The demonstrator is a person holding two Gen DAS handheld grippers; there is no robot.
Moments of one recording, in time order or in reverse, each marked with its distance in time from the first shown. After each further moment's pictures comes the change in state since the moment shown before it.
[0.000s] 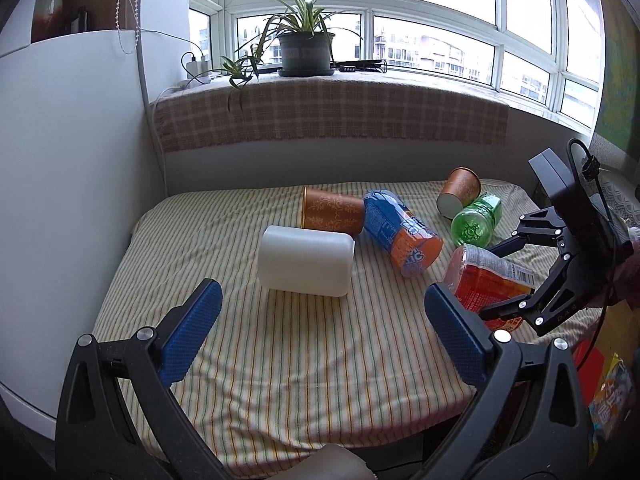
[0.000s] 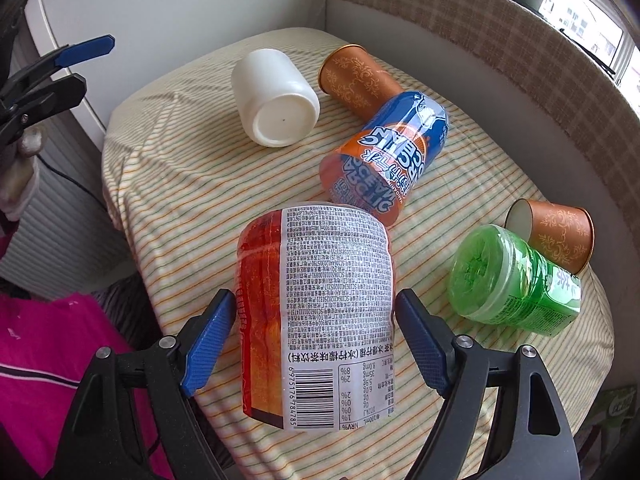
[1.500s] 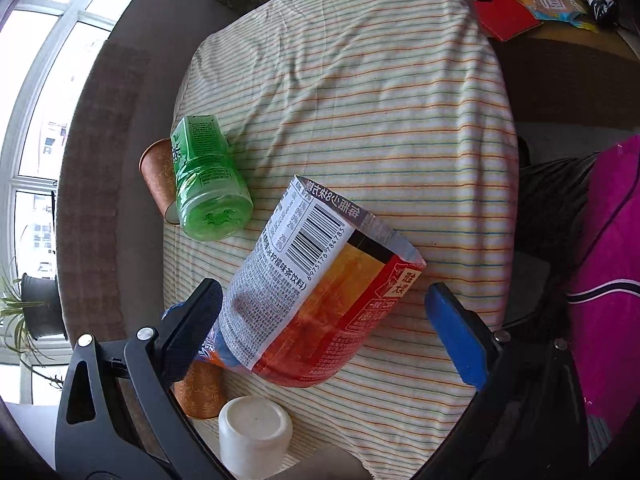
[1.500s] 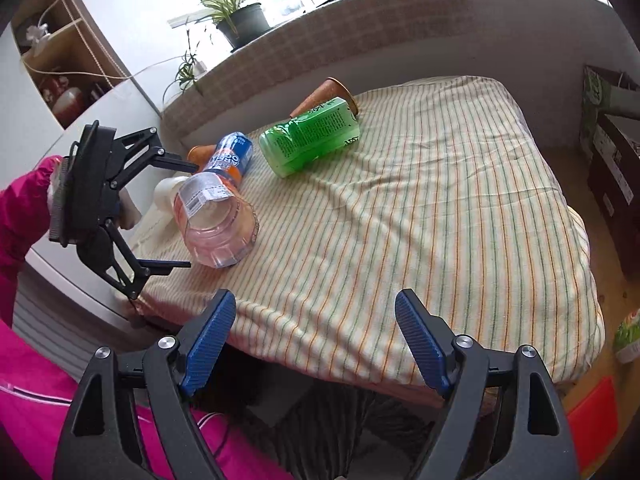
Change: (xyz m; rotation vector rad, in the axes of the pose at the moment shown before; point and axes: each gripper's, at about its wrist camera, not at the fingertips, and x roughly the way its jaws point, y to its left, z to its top) left arm 0.100 -0.221 -0.043 1.456 0.295 -0.290; right arm -0.106 -0.037 -0.228 0.791 -0.409 -0.018
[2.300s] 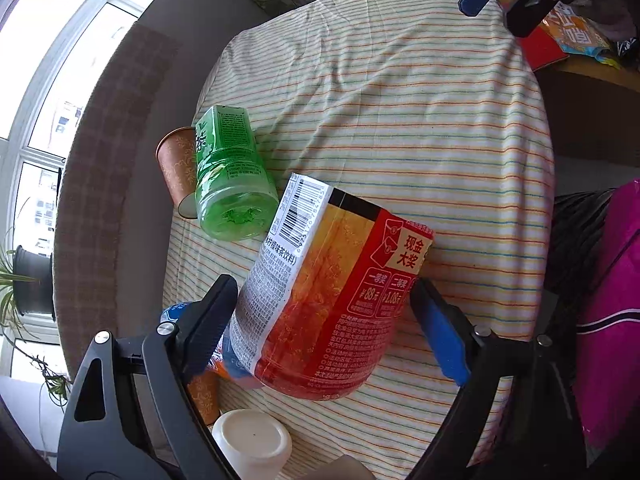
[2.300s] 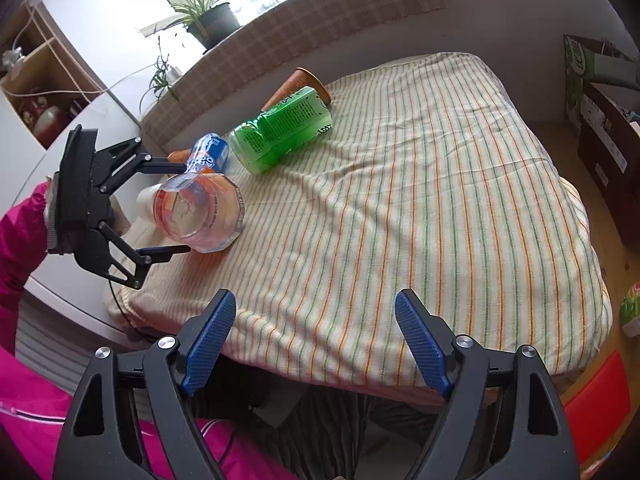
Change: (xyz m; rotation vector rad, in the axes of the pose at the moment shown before) left arm 0.017 0.035 -0.003 -0.139 -0.060 0.005; right arm 0.010 -0.017 -0.001 0.094 0.025 -0.026
